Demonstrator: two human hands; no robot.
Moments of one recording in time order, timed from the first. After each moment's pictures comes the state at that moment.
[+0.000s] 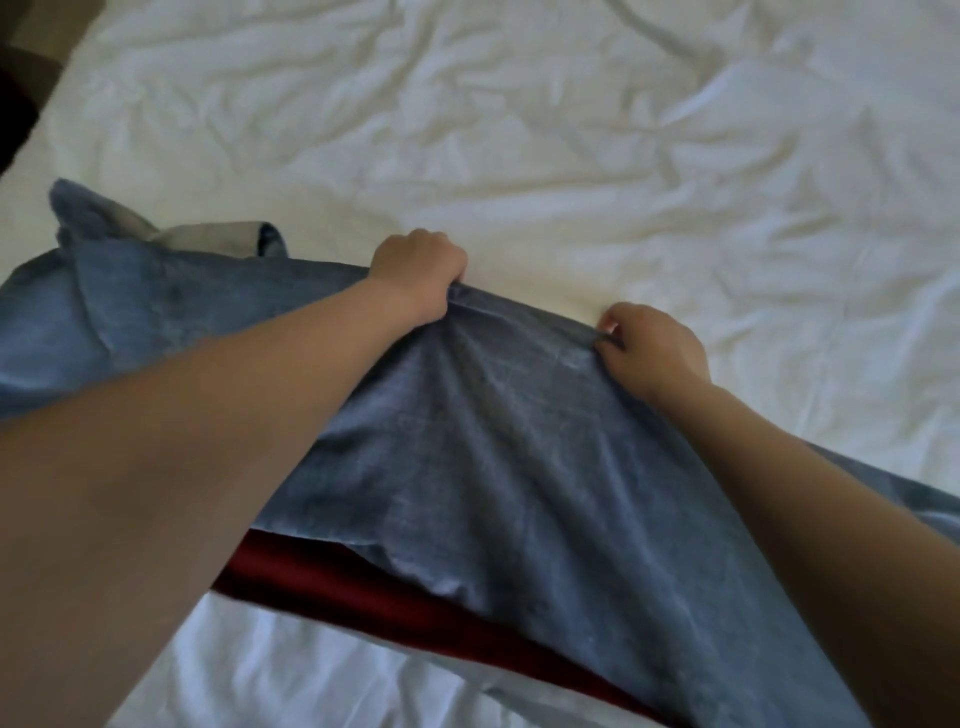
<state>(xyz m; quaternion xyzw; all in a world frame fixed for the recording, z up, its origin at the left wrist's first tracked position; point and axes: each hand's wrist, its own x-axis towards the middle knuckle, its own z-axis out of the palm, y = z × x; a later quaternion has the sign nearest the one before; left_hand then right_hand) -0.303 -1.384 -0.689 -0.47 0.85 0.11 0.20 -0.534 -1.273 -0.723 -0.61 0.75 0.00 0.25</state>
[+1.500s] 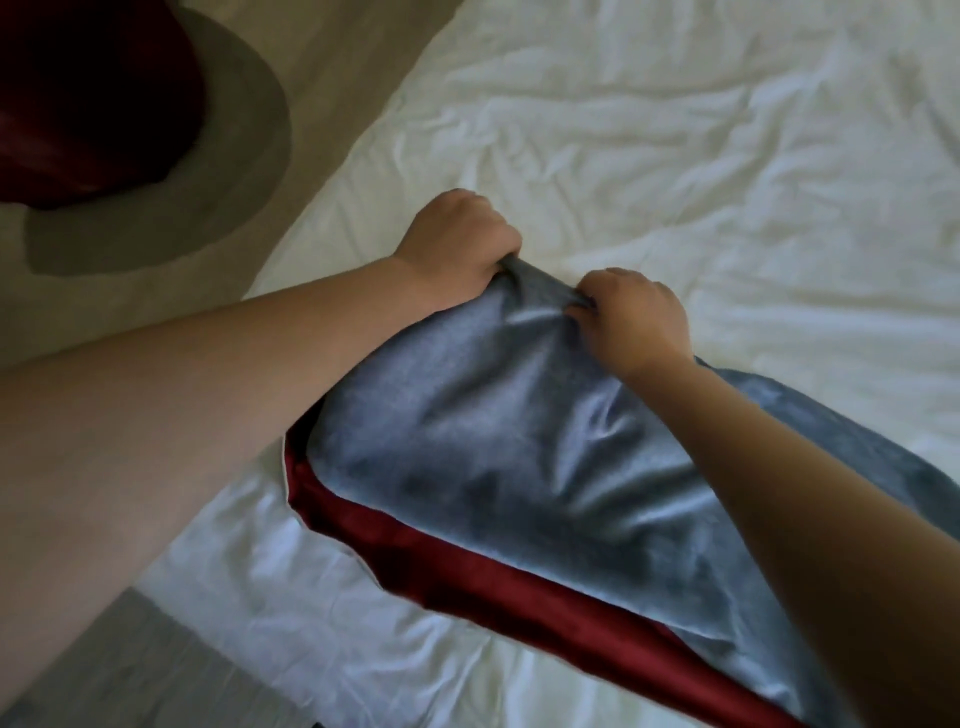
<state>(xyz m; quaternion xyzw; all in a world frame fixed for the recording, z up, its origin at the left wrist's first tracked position) 0.035 -1.482 -0.646 -0.44 0.90 0.07 0.02 -0.160 -1.419 -0.664 -0.76 0.64 0.00 0.12</state>
